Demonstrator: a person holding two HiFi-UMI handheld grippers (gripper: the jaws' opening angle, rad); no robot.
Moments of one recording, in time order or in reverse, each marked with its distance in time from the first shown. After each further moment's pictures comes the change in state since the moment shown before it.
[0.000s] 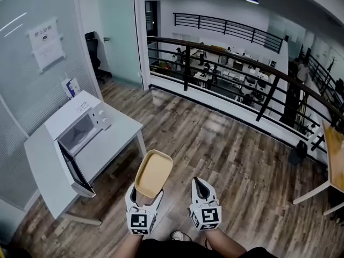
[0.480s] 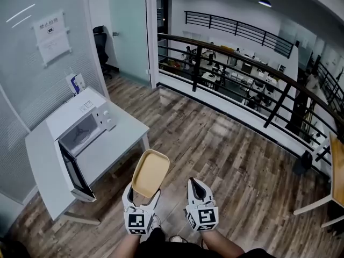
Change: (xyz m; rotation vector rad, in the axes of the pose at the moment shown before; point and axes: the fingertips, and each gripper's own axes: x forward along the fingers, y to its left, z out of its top) left arm 0.042 0.053 -0.012 -0.018 0.014 0.084; right arm 0.077 0.015 -0.009 0.030 0.008 0.088
